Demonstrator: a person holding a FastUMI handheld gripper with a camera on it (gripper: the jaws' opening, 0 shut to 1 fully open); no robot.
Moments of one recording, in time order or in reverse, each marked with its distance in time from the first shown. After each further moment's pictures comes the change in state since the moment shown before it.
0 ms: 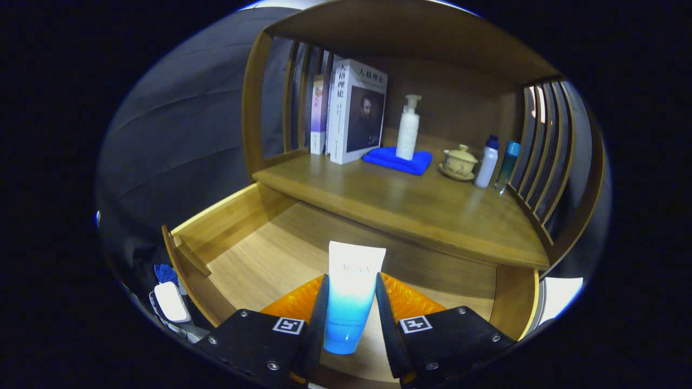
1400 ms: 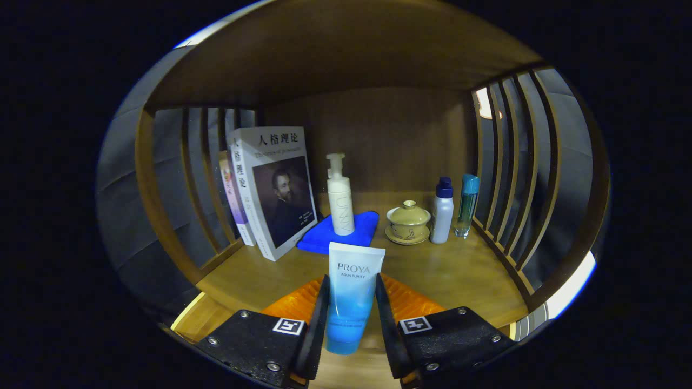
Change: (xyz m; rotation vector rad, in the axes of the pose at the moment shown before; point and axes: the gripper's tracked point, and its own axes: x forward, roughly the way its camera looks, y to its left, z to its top) arm 0.075 -0.114 0.123 0.262 -0.147 -0.232
